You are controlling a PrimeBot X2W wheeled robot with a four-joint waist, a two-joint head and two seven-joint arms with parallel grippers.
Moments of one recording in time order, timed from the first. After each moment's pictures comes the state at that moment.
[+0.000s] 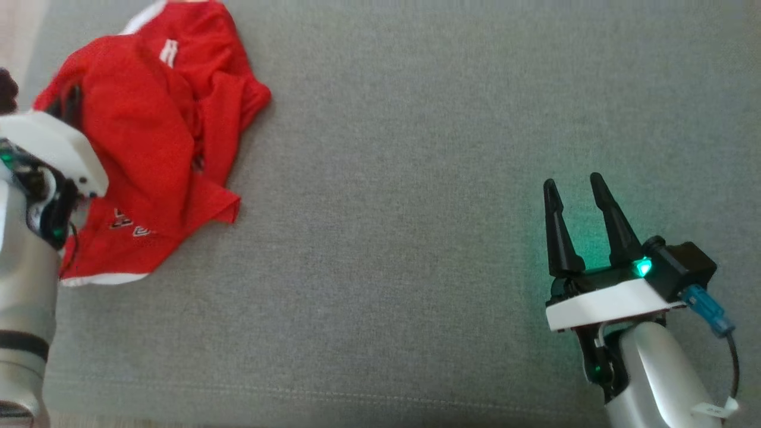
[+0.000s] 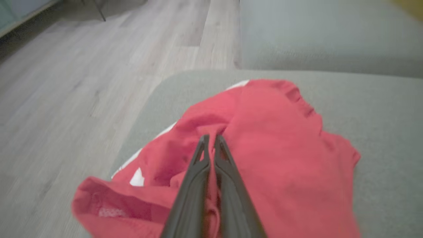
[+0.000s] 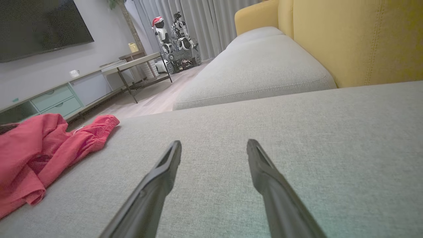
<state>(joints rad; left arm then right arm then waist) -0.82 0.38 -0.24 0.94 -0.39 -0.13 0.00 -0.18 -0.05 0.14 0.24 0.23 0.13 -0.25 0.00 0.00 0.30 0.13</state>
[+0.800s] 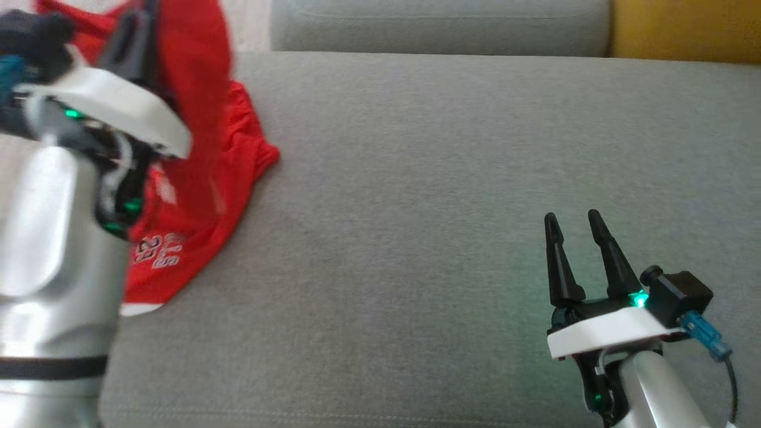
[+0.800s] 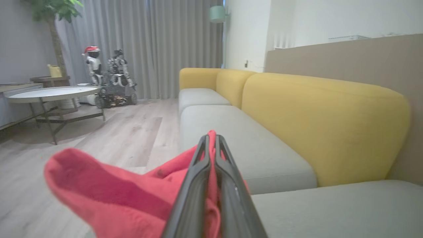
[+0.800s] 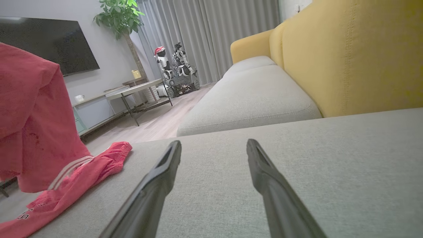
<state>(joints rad) -0.71 0.30 -0.28 0.35 -0.45 -0.04 0.00 -0.11 -0.05 0.14 0.26 0.29 0.13 -0.25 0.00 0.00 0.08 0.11</state>
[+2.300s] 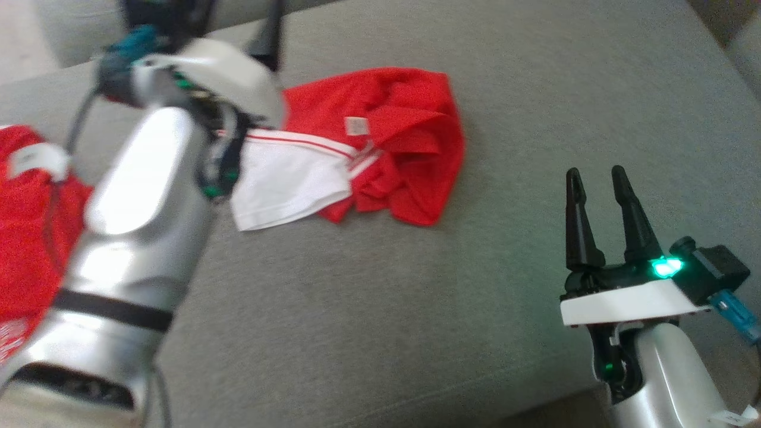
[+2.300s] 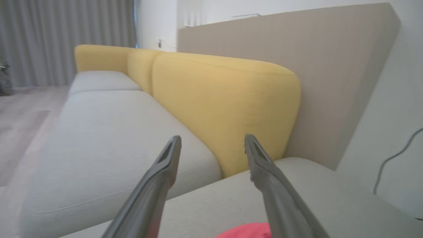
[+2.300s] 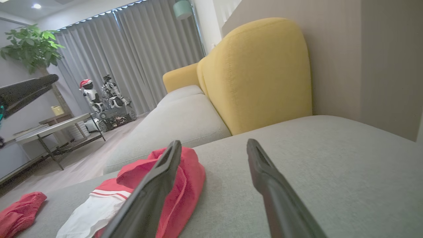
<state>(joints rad) -0.90 0.15 -0.52 0.60 -0.50 0.06 -0.17 -0.15 -0.05 0.12 0.16 0.33 0.13 -0.25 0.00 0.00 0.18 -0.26</state>
